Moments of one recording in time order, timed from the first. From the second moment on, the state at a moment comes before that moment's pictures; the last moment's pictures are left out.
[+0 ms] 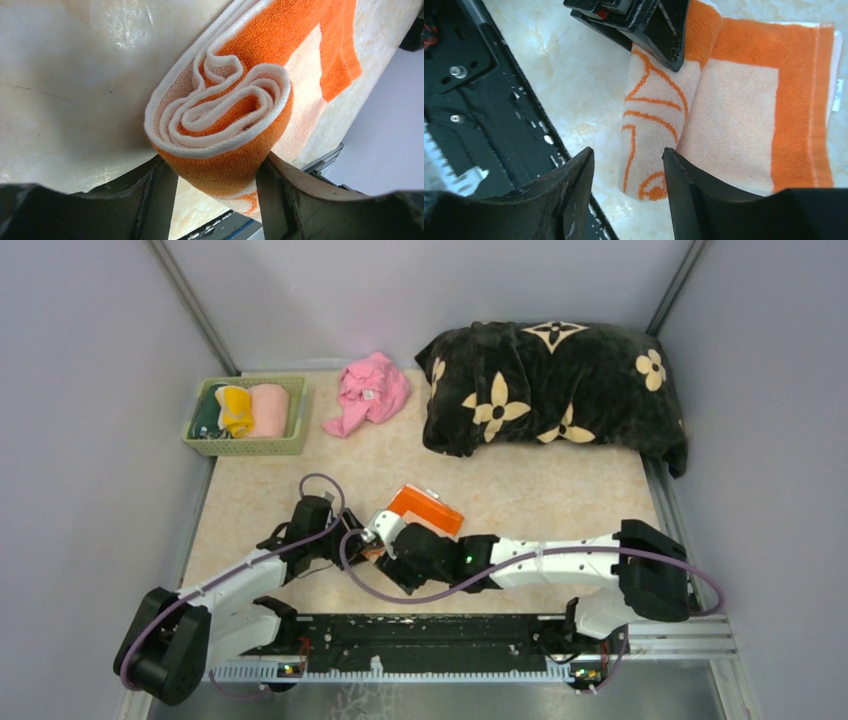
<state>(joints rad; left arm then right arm) -0.44 1.06 0.30 -0.07 0.27 -1.02 1.30 1.43 0.90 -0.20 0.17 0.19</state>
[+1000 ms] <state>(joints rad) -0.44 0.81 0.32 -0.30 0.15 -0.98 1.18 1.68 0.90 -0.04 -0.02 0.11</state>
